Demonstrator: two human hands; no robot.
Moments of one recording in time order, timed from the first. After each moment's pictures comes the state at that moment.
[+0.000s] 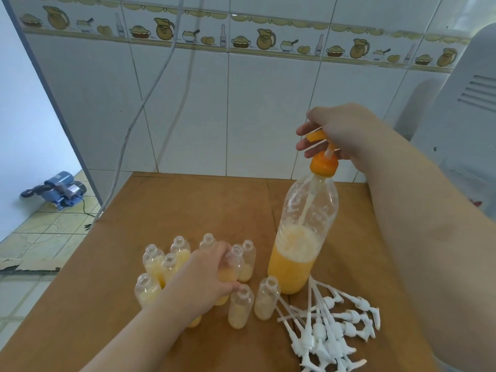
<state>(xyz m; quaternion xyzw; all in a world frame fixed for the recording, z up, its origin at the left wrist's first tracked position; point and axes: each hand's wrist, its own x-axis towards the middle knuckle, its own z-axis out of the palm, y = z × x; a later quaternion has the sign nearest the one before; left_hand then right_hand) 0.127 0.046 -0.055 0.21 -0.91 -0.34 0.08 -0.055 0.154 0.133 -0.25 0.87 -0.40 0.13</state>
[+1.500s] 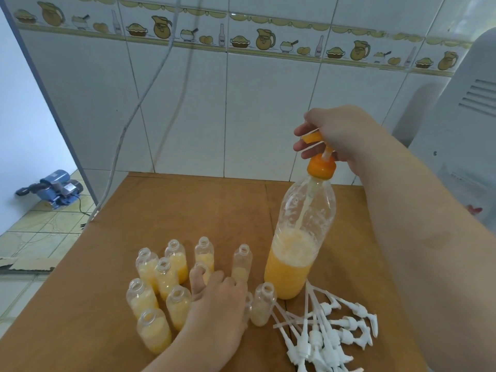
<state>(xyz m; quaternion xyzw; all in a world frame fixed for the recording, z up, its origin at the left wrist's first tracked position) 0.116 0.091 -0.075 0.20 -0.98 -0.03 -0.04 -0.060 0.149 0.133 -0.24 0.86 -0.43 0.12</state>
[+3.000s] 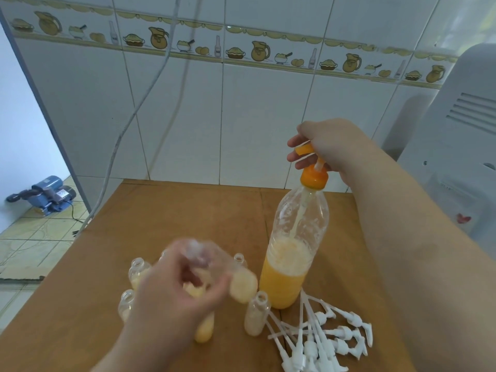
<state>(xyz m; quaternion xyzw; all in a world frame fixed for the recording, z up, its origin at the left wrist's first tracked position) 0.156 0.072 -0.015 0.24 -0.78 -0.48 0.34 -0.060 0.147 0.136 -0.24 0.86 -0.43 0.13</state>
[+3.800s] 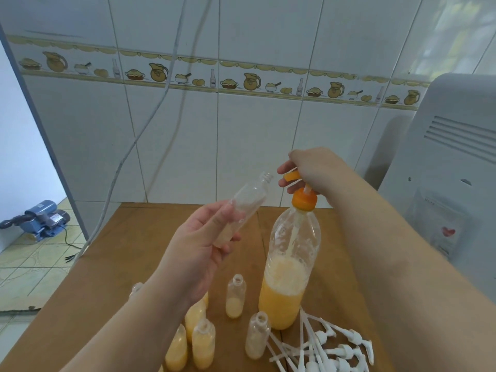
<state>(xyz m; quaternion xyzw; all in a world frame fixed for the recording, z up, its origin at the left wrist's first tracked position) 0.098 0.050 0.038 0.16 -0.50 -0.81 0.24 -0.058 0.140 0.137 -0.22 0.88 -0.40 0.14</state>
